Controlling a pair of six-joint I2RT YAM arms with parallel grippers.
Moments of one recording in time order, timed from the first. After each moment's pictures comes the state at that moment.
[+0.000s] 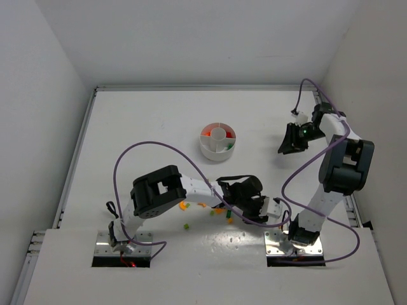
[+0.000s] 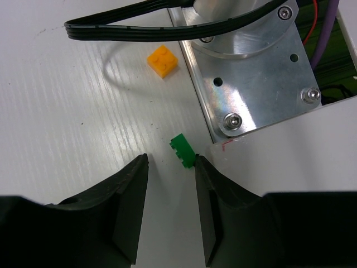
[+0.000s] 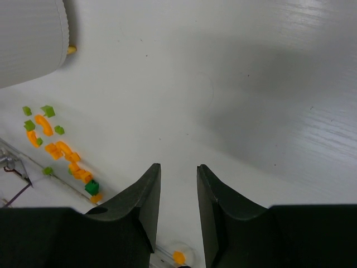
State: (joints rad) left arm -1.24 2.09 1.26 0.14 0.52 0.35; right arm -0.29 1.86 1.30 -0.89 -0.60 -0.26
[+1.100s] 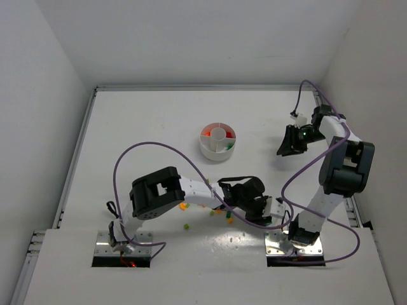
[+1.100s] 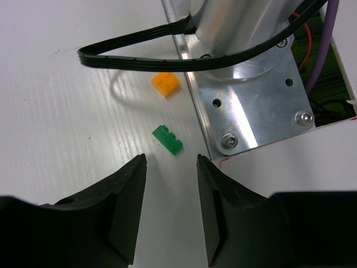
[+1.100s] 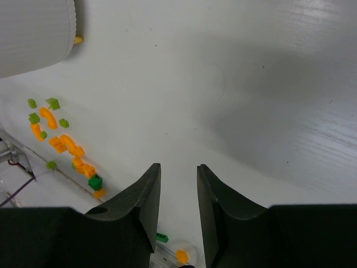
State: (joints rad) left arm -1.26 2.08 1.27 0.16 0.47 0.31; right arm -0.29 1.83 1.26 -0.88 -0.63 -0.27
